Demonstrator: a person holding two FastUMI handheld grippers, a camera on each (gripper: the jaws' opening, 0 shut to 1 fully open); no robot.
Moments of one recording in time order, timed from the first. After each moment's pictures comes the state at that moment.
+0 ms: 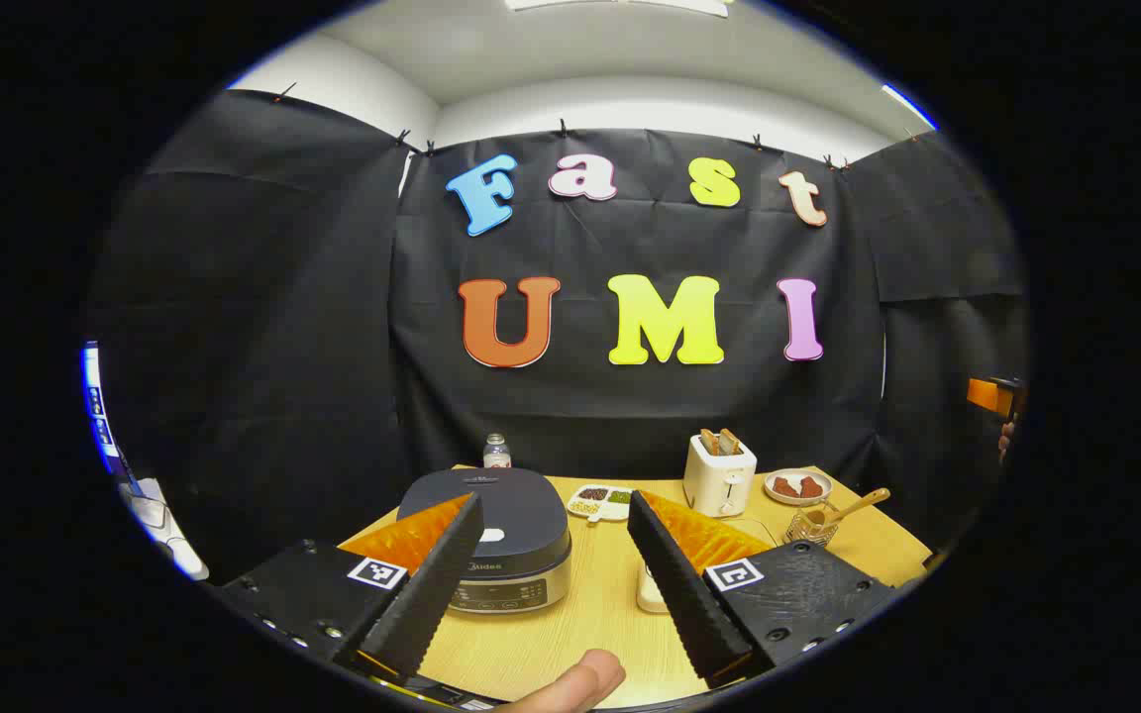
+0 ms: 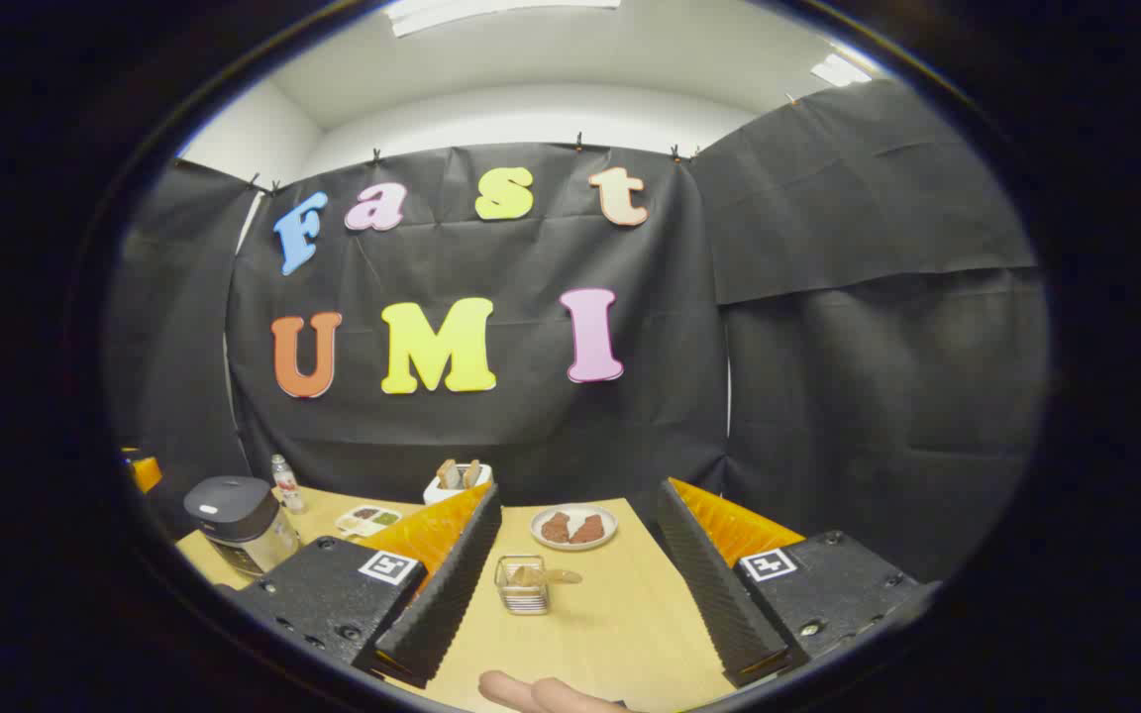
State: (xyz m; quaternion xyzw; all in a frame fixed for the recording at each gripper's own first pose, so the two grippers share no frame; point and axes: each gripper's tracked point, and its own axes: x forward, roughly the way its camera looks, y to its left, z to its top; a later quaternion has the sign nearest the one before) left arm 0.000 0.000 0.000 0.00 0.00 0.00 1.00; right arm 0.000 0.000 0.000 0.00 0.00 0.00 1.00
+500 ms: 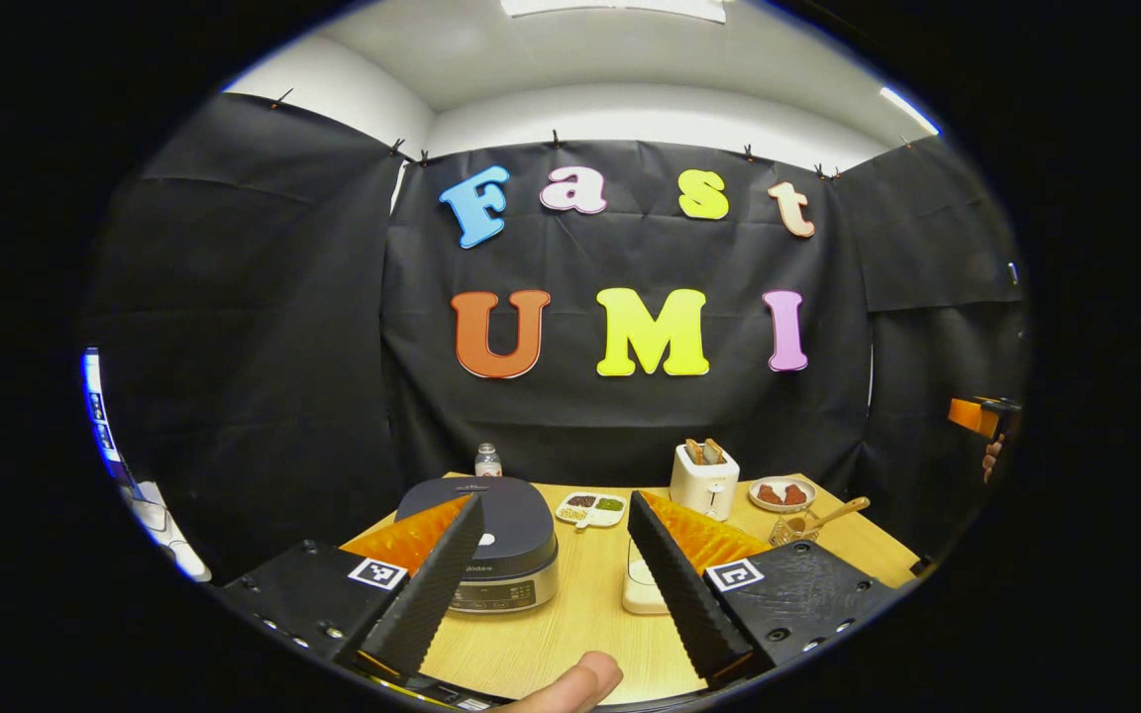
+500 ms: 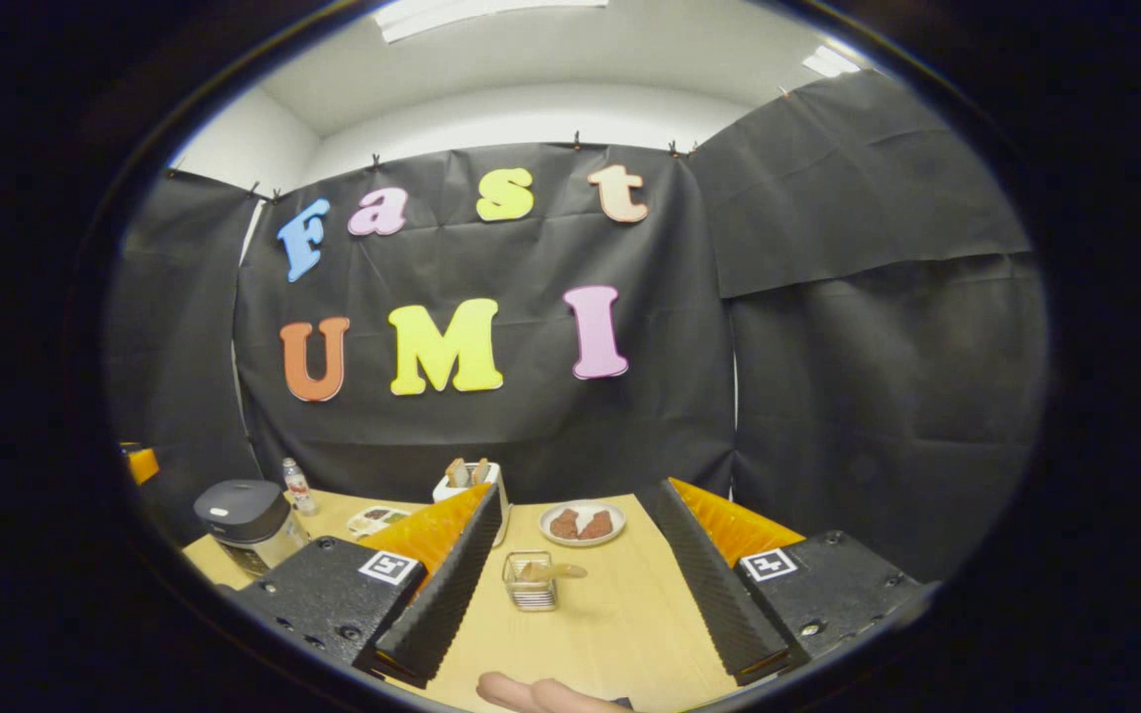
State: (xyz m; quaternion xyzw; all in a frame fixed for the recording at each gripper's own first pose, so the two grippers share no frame) left arm -0.016 -0.016 0.014 -0.01 -0.01 -0.02 1.00; right arm -0.004 -0.003 -0.010 0.01 0.01 0.01 1.00
